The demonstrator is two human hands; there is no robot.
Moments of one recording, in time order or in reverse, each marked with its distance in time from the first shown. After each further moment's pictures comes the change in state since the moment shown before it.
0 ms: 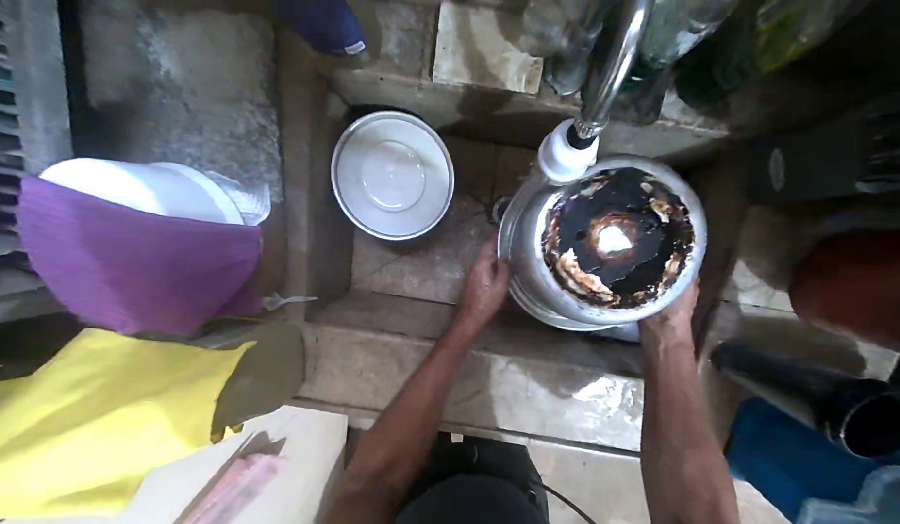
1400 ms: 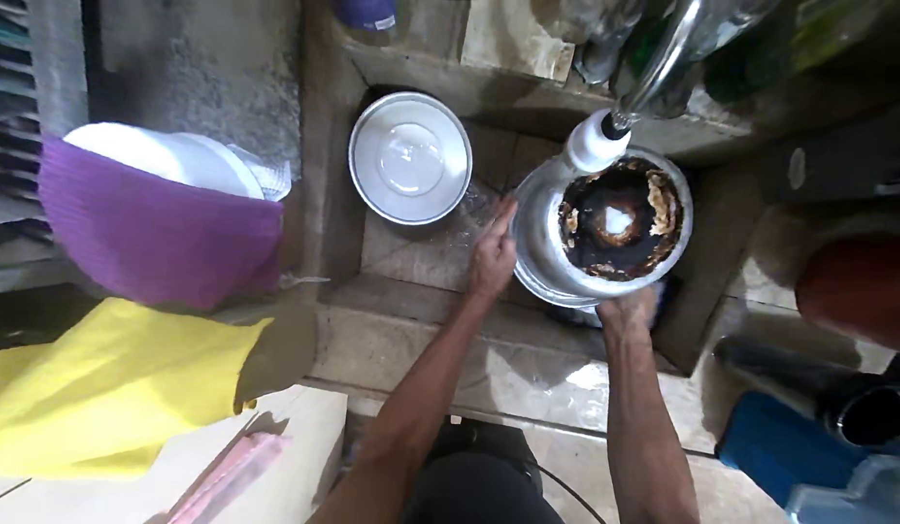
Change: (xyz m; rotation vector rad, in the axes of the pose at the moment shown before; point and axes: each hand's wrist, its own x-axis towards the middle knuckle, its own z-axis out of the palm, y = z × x) left_hand 0.013 -0.004 -0.002 -0.083 0.150 0.342; right_hand -0.038 0.047 0.036 0.111 0.186 0.130
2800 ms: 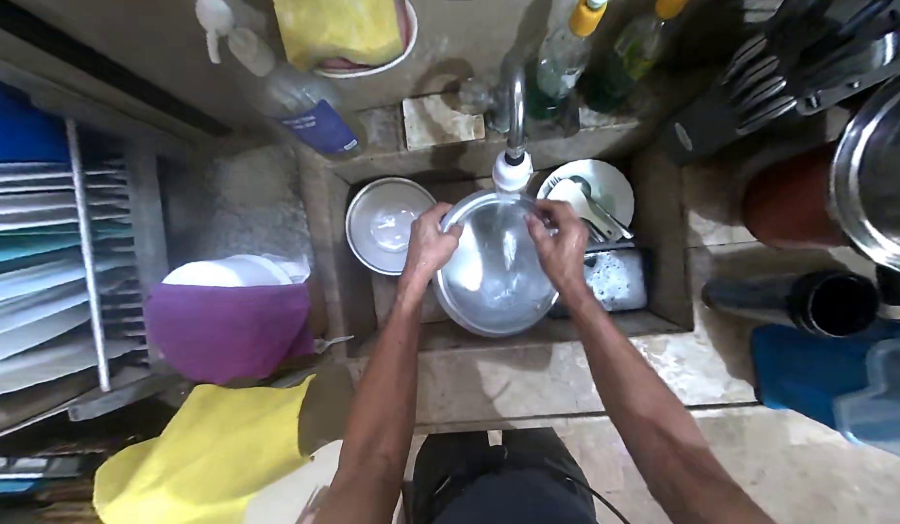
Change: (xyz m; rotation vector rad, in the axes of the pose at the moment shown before) left_hand 0.091 0.082 -0.092 0.442 -0.393 -0.123; right_hand -0.040 -0.036 0.091 -0.903 -0.367 -0.713
